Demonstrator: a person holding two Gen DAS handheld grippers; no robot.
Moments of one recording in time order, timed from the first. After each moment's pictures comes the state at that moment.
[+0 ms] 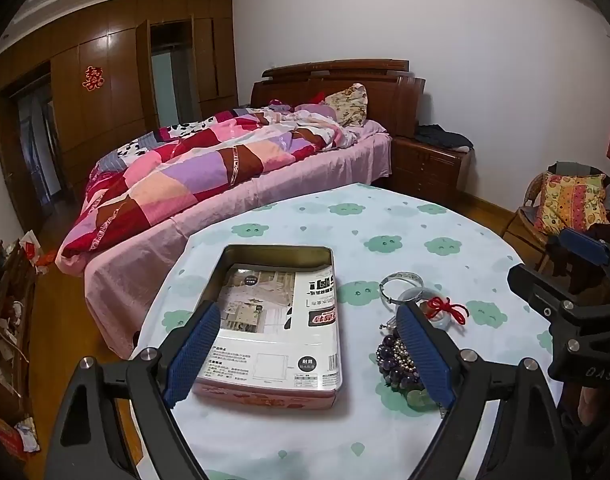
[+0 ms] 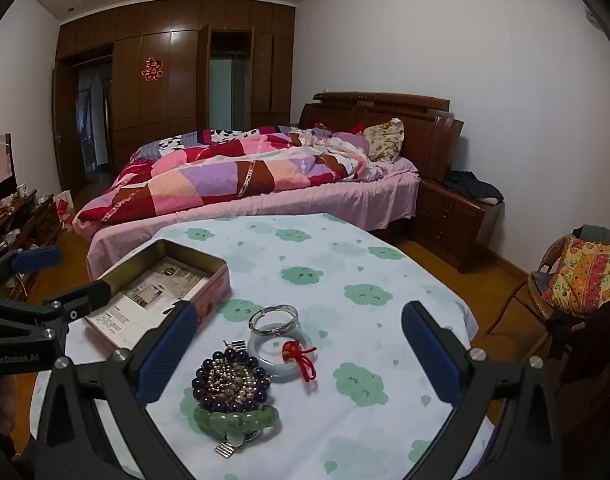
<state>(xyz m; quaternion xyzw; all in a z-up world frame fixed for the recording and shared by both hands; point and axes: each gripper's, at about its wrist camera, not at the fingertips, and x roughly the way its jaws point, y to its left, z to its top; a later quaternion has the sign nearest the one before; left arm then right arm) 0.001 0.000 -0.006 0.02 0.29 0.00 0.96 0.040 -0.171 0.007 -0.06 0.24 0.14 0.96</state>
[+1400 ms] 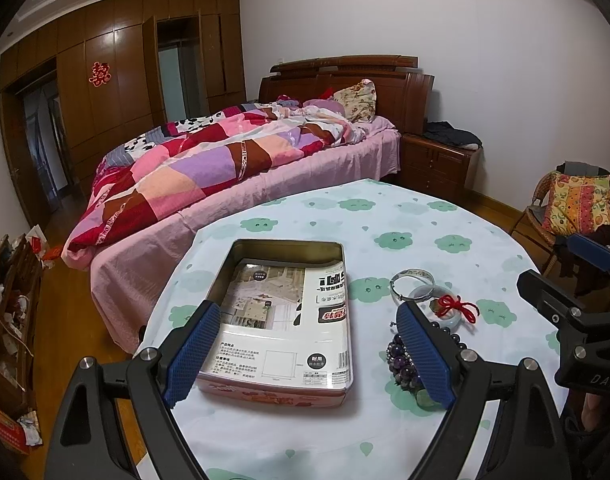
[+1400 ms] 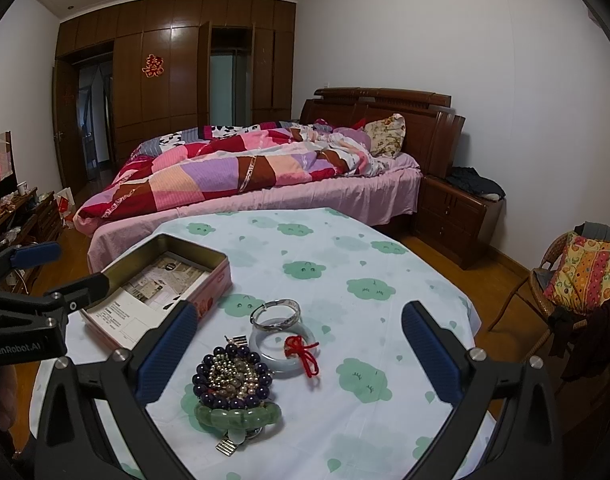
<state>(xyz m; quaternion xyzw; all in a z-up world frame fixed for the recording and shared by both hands) 0.003 0.009 -0.008 0.02 0.30 0.01 0.95 0.041 -0.168 0.004 -0.06 0.25 0.13 0.96</state>
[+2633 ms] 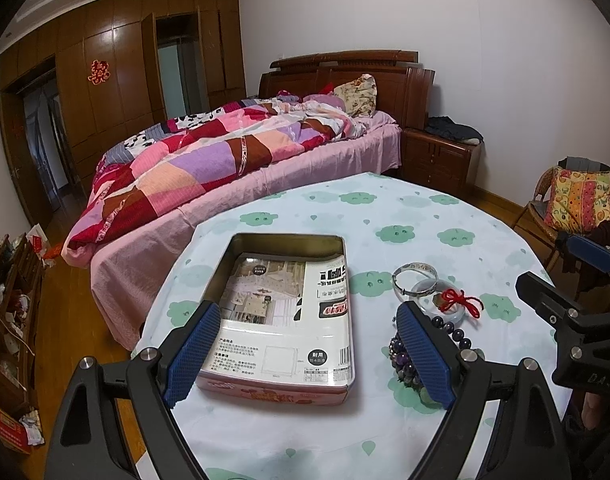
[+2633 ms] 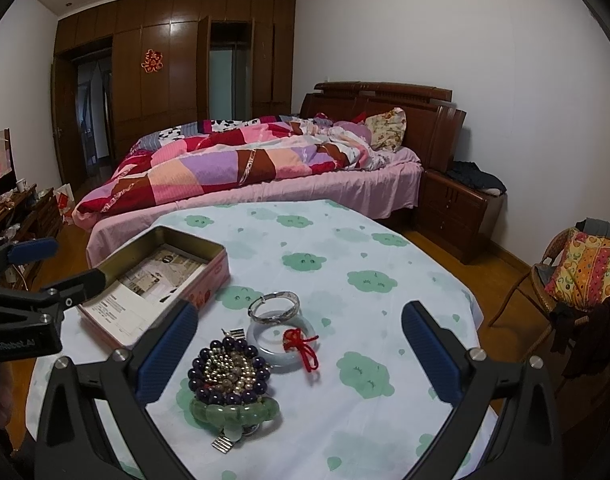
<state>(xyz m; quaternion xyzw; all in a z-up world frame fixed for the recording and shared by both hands) 0.004 0.012 -0.013 0.01 0.31 0.01 0.95 0.040 -0.169 -0.008 -0.06 0.26 0.13 0.96</state>
